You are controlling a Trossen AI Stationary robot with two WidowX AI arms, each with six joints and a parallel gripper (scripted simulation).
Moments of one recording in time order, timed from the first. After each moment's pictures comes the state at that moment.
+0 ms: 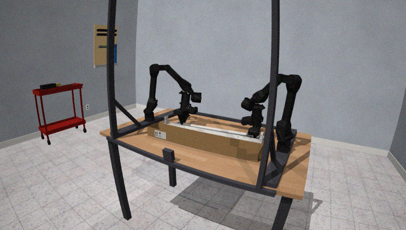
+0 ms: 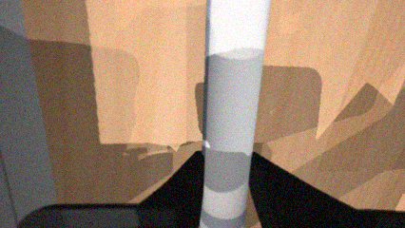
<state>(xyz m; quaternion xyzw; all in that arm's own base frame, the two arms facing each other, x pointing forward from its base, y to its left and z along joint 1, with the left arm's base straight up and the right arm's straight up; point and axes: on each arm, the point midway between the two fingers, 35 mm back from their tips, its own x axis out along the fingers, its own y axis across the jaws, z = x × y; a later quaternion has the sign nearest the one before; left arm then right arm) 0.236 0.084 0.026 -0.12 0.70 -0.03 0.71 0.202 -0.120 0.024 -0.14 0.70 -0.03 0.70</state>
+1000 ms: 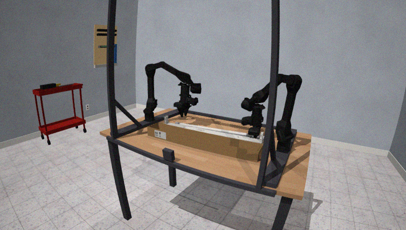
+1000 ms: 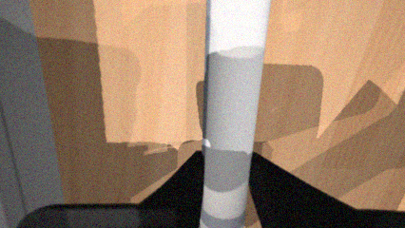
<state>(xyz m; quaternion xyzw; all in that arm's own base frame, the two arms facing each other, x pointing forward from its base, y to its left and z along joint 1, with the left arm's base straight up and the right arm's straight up) 0.237 0.090 0.083 -0.08 0.70 0.01 0.71 0.200 -0.117 0.024 -0.14 0.70 -0.03 0.70</state>
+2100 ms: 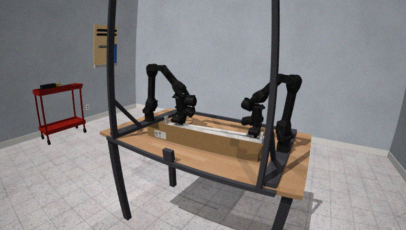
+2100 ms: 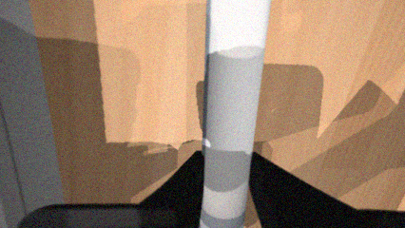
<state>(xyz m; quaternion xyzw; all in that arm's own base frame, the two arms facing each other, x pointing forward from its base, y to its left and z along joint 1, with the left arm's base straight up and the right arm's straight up) 0.242 0.067 0.024 0.04 0.71 0.13 0.69 0.200 -0.117 0.024 -0.14 0.70 -0.03 0.70</state>
